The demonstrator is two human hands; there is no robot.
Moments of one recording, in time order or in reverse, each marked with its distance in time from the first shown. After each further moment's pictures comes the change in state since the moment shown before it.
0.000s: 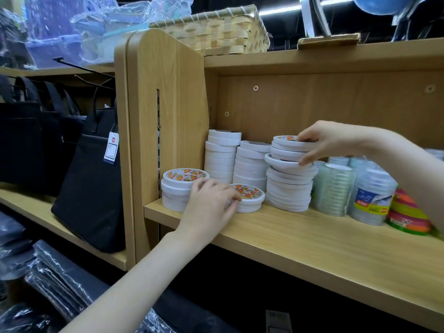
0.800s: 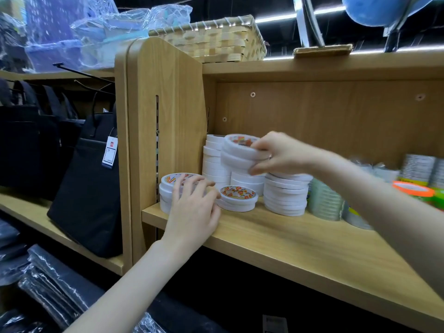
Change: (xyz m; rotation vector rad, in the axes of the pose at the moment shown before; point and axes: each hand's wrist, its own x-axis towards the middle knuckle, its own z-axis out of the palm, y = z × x) left_hand -0.011 -0.018 -0.003 0.233 0.085 -0.026; right_hand 0.010 -0.067 0.025 0.071 0.151 -0.291
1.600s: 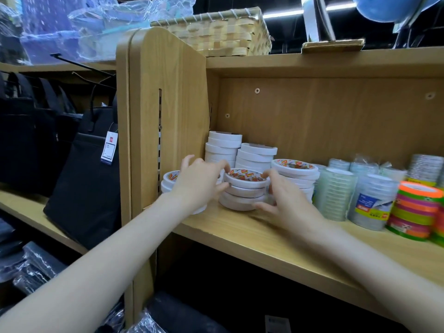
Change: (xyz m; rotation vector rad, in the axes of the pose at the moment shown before) left_hand 0.063 -0.012 -0.013 -0.013 -0.376 -0.042; right_hand -0.044 0.001 0.092 0.071 0.246 0.221
